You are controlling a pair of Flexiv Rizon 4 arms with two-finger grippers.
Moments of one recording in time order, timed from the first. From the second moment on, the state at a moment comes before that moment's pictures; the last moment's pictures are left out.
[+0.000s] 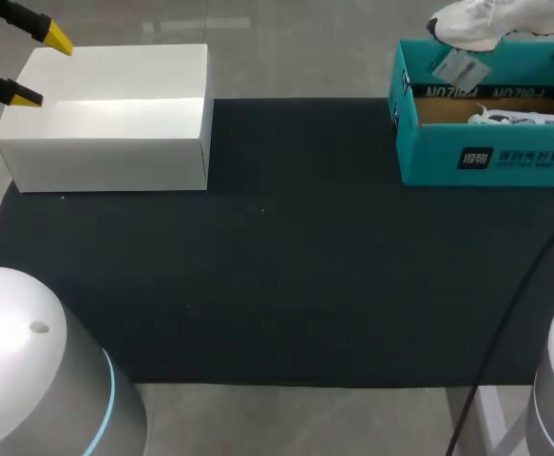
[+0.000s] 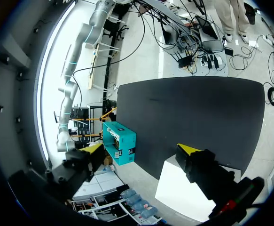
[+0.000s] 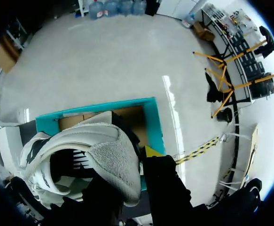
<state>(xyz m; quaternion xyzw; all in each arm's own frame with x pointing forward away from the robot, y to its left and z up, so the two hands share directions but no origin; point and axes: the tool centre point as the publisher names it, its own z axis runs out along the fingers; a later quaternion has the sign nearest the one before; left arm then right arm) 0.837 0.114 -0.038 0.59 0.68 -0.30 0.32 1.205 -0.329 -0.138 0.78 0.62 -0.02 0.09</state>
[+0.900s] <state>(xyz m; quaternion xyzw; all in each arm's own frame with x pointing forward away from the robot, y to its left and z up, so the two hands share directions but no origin) 0.837 0.114 -0.038 0.59 0.68 -0.30 0.32 1.199 -0.338 -0.191 0.87 0.48 0.00 0.07</state>
